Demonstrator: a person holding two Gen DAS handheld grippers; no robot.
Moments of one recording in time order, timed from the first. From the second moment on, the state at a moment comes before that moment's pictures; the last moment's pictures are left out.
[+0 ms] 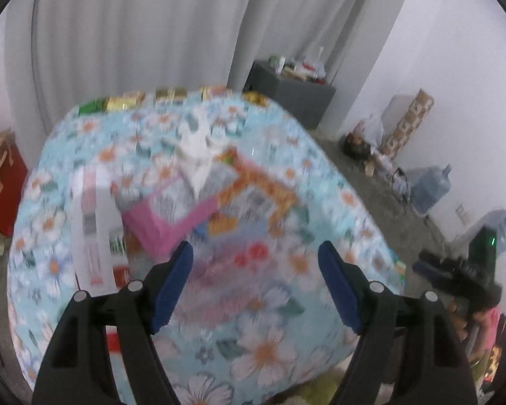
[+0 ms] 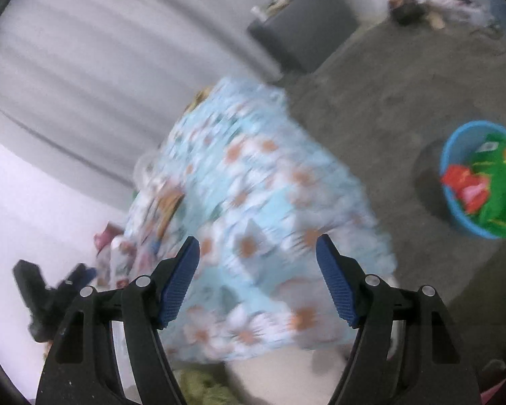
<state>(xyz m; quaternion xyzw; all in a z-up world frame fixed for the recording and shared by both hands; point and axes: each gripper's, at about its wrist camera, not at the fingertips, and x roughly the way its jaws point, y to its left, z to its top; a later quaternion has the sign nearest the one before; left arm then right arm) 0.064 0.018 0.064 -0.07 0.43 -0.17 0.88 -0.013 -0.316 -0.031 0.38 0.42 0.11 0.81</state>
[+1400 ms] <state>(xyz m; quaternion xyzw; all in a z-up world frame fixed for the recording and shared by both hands) 0.042 -0.064 -0.048 0.35 0.26 -0.08 0.90 0.053 -0.227 -0.034 0.40 0.48 0.19 0.76</state>
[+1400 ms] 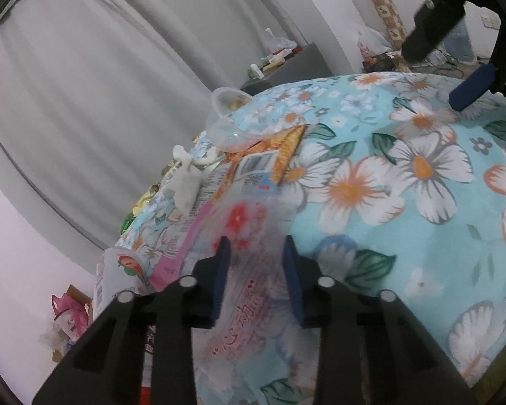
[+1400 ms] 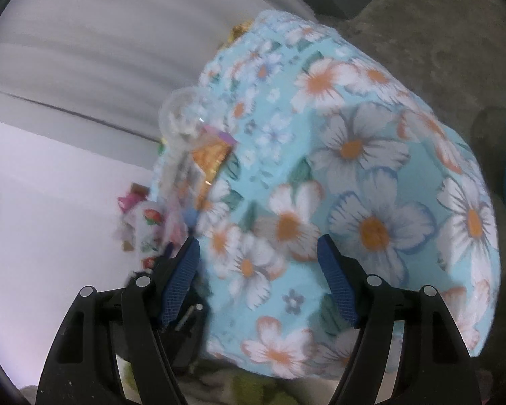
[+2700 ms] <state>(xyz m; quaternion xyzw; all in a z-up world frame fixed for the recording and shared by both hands) 0.039 -0.034 -0.010 0.25 0.23 -0.09 0.94 0.244 -0.136 -0.022 0.25 0.46 0.22 0.82</state>
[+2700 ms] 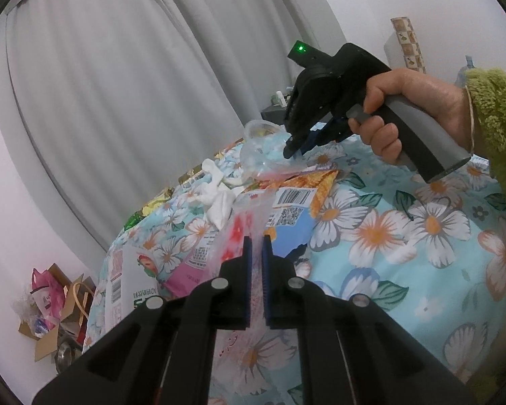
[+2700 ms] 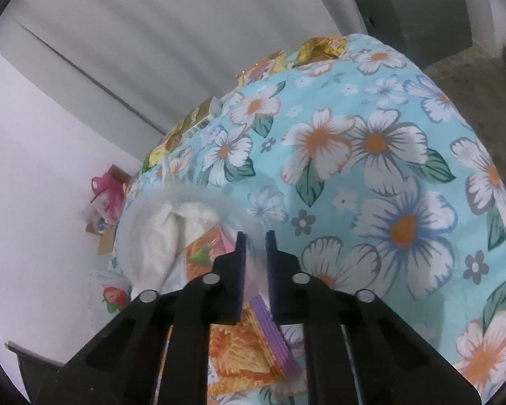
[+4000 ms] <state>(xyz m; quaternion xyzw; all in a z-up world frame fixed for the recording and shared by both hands) 0.011 -0.057 0.056 0.24 0.17 -0.16 0.94 0.076 -0.269 0.024 0.39 0.32 0.18 0.85</state>
